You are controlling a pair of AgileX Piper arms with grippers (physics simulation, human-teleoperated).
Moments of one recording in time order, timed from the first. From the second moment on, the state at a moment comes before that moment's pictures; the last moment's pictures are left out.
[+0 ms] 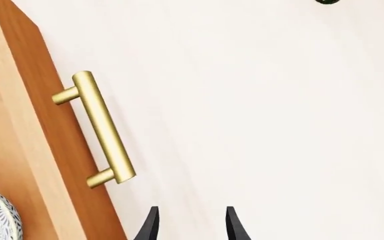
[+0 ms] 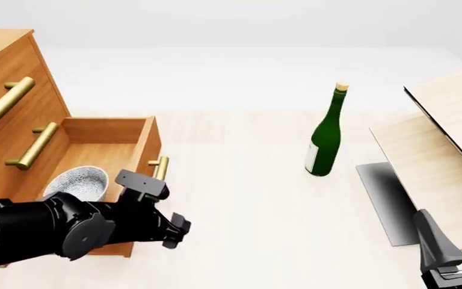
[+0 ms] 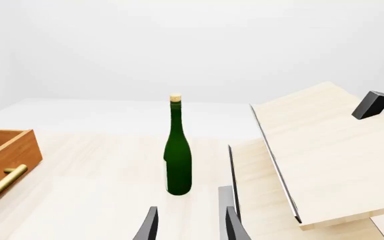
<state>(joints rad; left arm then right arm) -0.59 1.43 -0.56 0.11 -0.20 0.08 0.02 0.00 -0.01 0.00</state>
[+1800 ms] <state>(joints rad) -0.35 1.40 -0.51 0.03 -0.07 0.08 0.02 0.00 -0.01 0.00</state>
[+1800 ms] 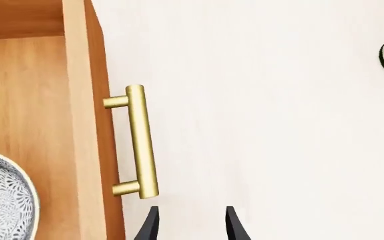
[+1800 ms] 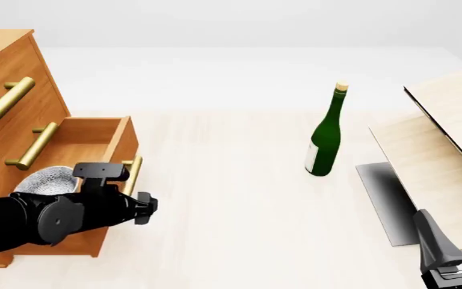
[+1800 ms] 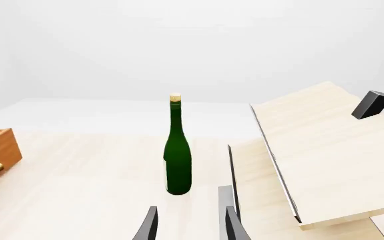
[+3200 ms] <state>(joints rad) 0.03 1.42 -0.38 -0.21 0.22 0.08 0.02 0.00 -0.01 0.00</state>
